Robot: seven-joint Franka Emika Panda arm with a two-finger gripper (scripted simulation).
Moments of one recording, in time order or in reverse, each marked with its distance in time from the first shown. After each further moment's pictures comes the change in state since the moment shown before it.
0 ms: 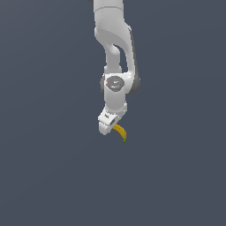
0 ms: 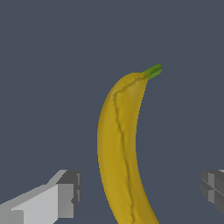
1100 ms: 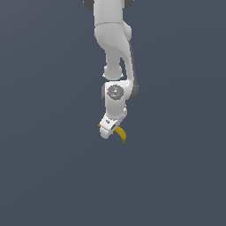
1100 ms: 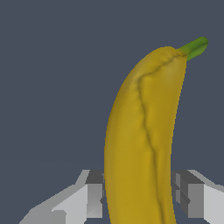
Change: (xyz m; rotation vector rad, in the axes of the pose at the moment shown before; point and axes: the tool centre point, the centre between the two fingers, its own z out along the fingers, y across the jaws) arm 0.001 -0.002 0.043 0.001 0.000 -0.008
